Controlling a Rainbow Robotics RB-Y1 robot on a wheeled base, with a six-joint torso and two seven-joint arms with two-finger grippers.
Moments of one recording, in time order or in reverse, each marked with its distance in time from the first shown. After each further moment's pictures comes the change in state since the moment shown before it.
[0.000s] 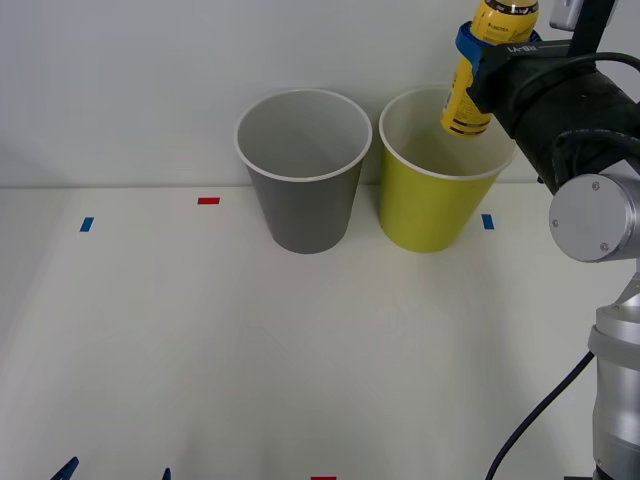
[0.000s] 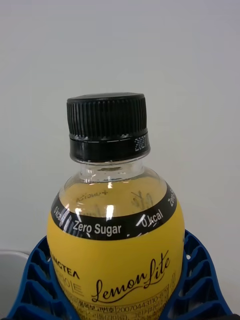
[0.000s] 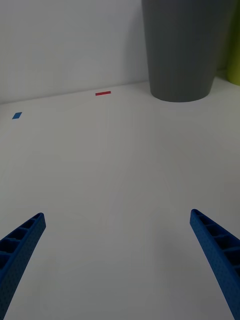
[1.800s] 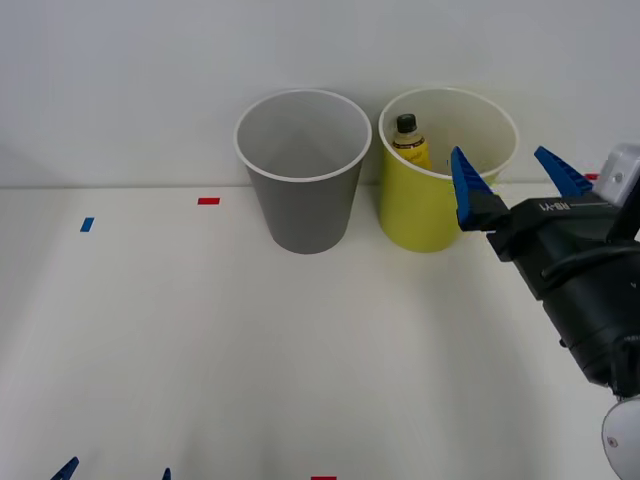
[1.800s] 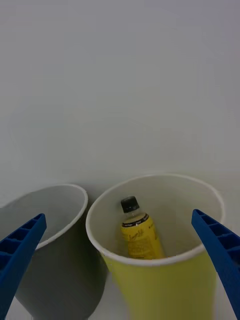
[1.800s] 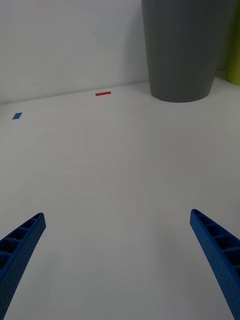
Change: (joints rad) right arm 0.710 0.044 0.152 -0.433 -0.186 -0.183 0.088; left arm 0.000 0.000 0.000 0.000 0.000 0.000 0.000
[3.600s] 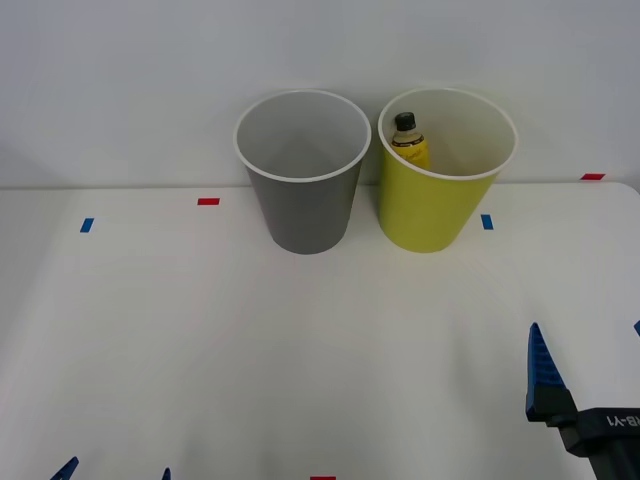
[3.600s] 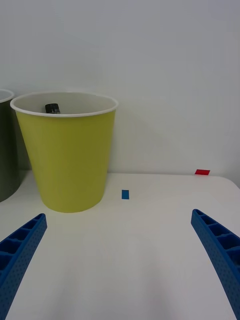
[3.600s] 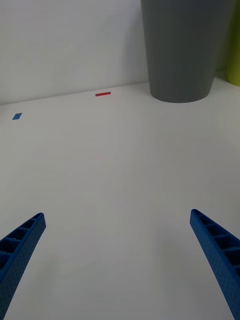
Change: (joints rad) right arm 0.670 -0.199 0.136 0.116 0.214 -0.737 0.007; left arm 0.000 0.000 0.000 0.000 0.000 0.000 0.000
